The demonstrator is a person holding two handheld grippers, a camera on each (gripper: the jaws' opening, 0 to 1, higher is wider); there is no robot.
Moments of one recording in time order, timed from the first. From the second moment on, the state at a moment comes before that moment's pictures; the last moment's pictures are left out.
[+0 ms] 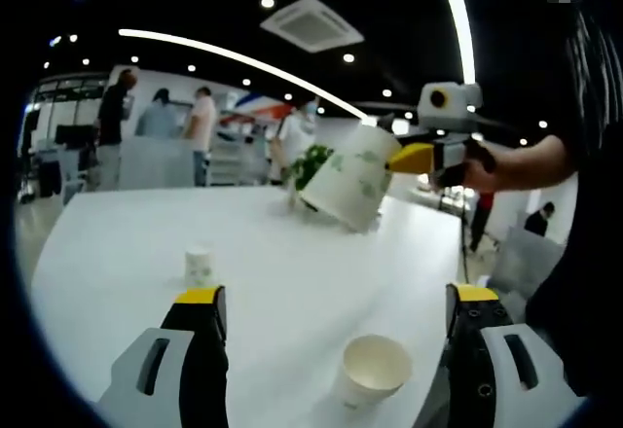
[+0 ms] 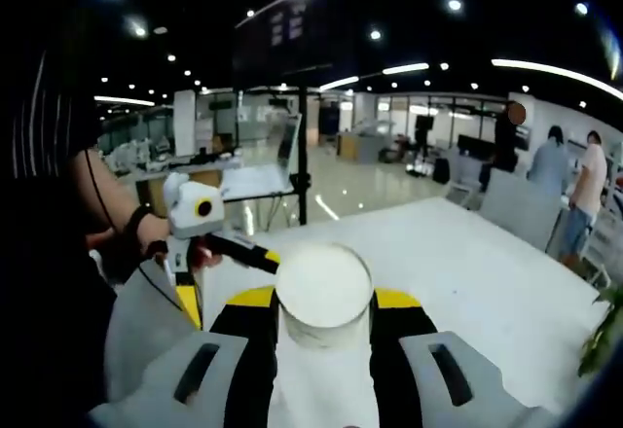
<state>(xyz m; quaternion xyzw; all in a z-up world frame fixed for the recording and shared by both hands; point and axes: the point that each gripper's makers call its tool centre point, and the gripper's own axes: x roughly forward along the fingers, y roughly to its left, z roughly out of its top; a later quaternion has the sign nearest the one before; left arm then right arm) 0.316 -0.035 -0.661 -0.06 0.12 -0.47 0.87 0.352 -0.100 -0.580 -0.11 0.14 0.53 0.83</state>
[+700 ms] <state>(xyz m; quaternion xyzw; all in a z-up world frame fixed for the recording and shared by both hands) 0.306 -0.066 -0.638 -0.09 0.12 -0.52 0.84 0.339 -0.083 -0.581 -0.09 0.14 0.55 0.82</state>
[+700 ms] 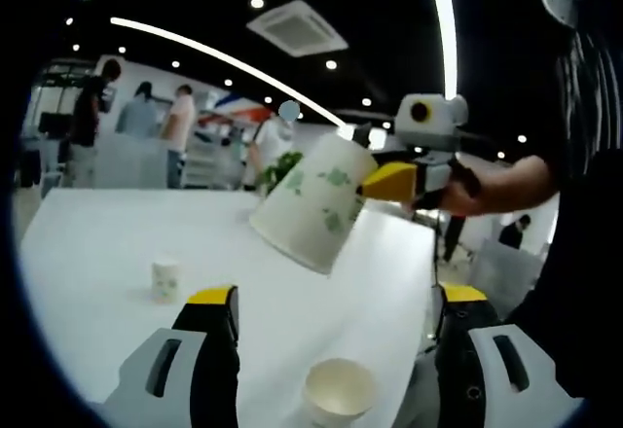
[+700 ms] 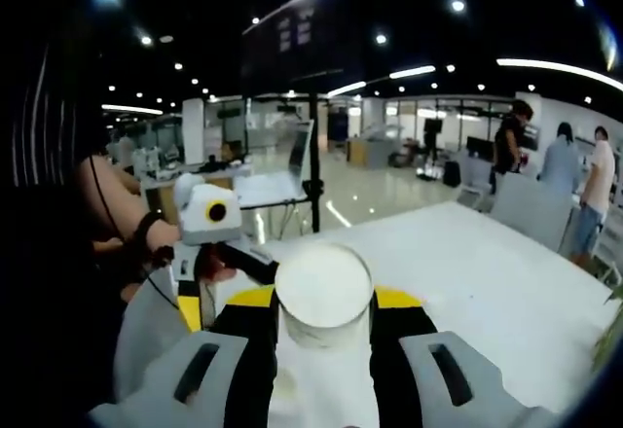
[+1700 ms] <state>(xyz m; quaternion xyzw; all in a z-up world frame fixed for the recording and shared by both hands) 0.306 -0.062 -0.614 -0.18 0.11 -0.53 0.82 0.322 -0.085 -0.587 -0.04 0.14 0.58 0.80</state>
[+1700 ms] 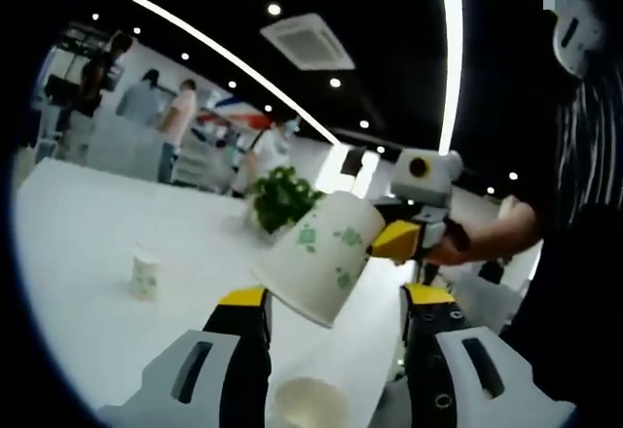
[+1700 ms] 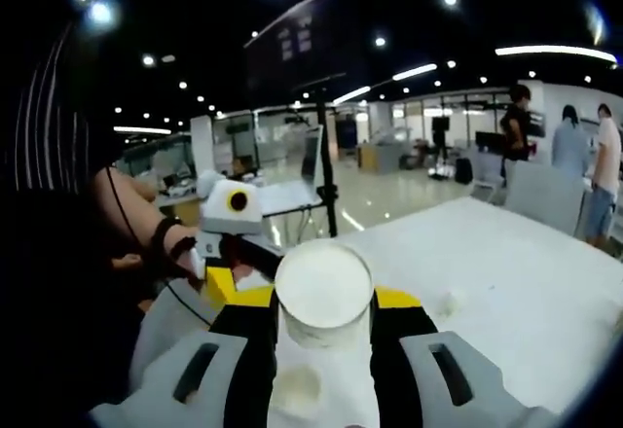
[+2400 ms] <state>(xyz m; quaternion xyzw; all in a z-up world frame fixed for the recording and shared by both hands) 0.308 -0.051 -0.603 -0.20 0.11 -0.53 0.81 0.311 -0.082 -0.589 -0.02 0.13 0.59 0.80</state>
